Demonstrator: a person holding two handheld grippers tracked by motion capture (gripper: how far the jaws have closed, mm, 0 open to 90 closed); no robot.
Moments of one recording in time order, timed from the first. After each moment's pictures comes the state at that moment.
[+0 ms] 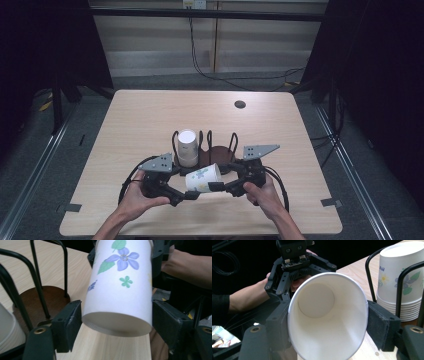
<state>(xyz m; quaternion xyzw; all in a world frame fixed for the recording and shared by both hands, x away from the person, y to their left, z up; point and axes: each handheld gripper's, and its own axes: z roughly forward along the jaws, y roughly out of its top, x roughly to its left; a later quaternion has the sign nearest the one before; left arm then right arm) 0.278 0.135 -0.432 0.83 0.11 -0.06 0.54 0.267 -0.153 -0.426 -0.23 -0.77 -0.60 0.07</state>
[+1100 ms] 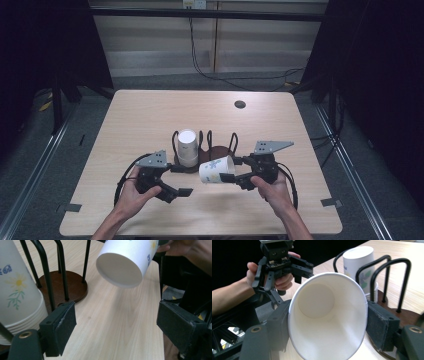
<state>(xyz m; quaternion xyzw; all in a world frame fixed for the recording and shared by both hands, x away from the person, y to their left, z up) 0.290 0.151 -0.438 0.85 0.16 -0.04 0.51 0.267 -0.181 -0.411 -0.29 -0.78 -0.56 0.00</state>
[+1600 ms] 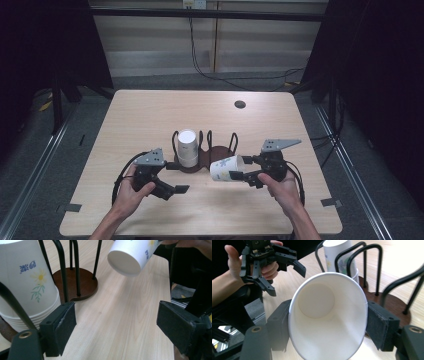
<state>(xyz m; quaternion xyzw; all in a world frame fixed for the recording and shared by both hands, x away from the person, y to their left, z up) 0.294 0.159 -0.438 0.85 0.17 -0.02 0.50 0.270 -0.203 -0.412 -0.33 -0.79 -0.52 -0.01</state>
